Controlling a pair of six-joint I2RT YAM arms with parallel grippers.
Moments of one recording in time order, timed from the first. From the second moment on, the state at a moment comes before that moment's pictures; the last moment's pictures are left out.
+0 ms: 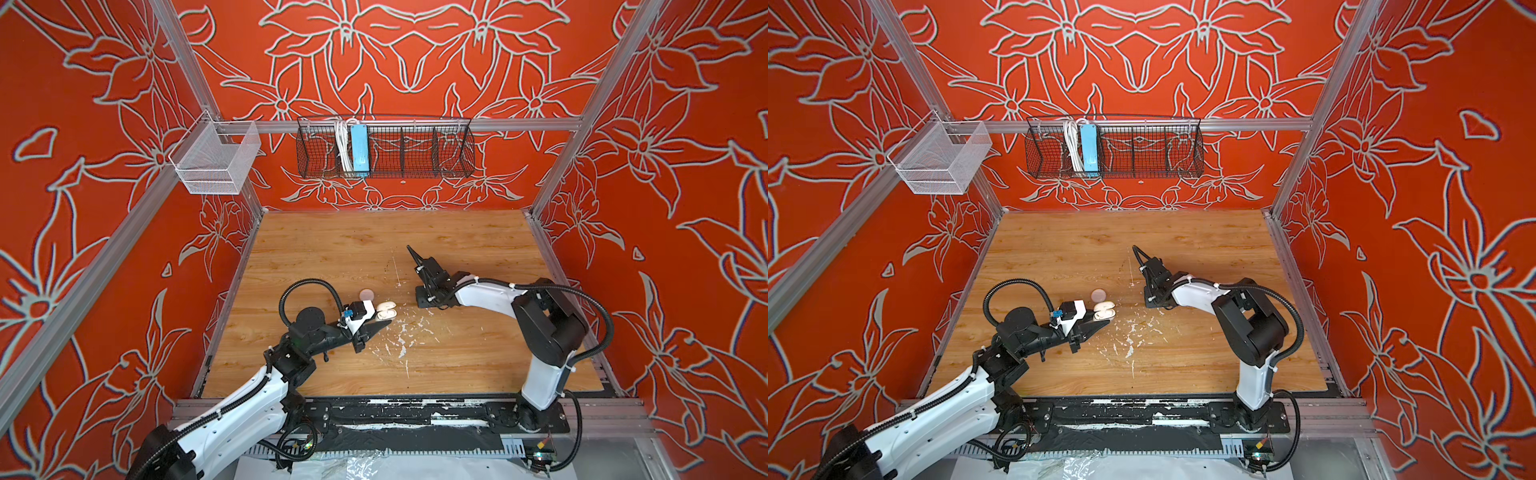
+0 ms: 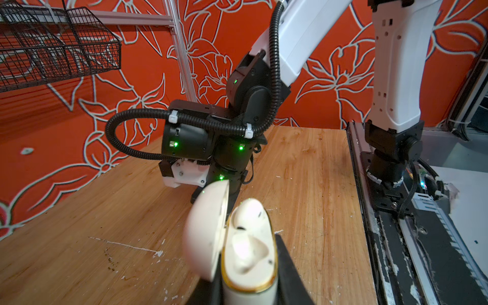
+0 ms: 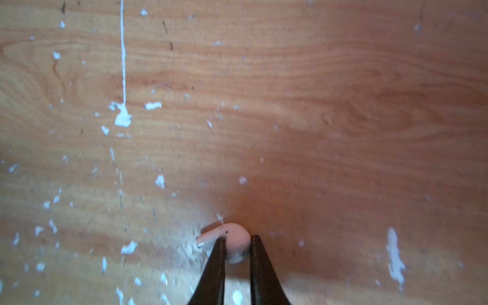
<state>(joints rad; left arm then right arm) -0.56 0.74 0.29 0.37 0.56 0.16 0.64 1.79 1.06 -0.37 0.14 0.51</state>
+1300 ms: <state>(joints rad) -0.60 0.79 0.35 0.33 0.64 0.21 1.50 1.10 0.90 -0.08 0.88 -0.33</state>
